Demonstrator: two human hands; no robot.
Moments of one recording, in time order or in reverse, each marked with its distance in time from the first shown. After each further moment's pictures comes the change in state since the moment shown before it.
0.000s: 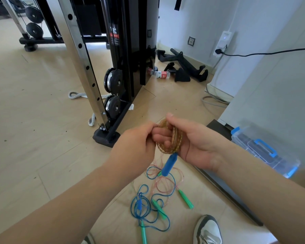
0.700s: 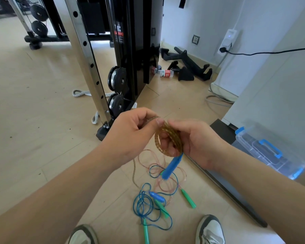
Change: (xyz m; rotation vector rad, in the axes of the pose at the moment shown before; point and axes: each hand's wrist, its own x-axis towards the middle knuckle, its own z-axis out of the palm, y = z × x) left_hand 0.011 0.013 -0.032 -0.400 -0.009 -0.136; right_hand 0.002 0.006 0.000 -0.383 -0.071 -0.121
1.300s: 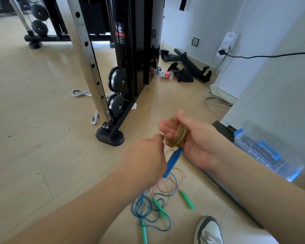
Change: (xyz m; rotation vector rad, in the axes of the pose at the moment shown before) left_hand -0.023 -0.010 0.041 0.777 -0.140 -0.089; right_hand 0.002 -0.001 0.006 0.475 0.259 0.007
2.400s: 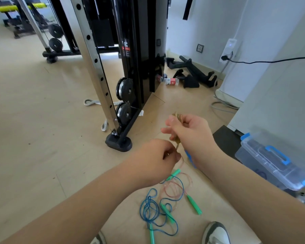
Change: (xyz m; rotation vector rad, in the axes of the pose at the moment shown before) left_hand -0.009 0.020 -0.038 -0.278 -0.204 0.043; right_hand 0.000 -0.004 0.009 -0.567 0.138 -0.374
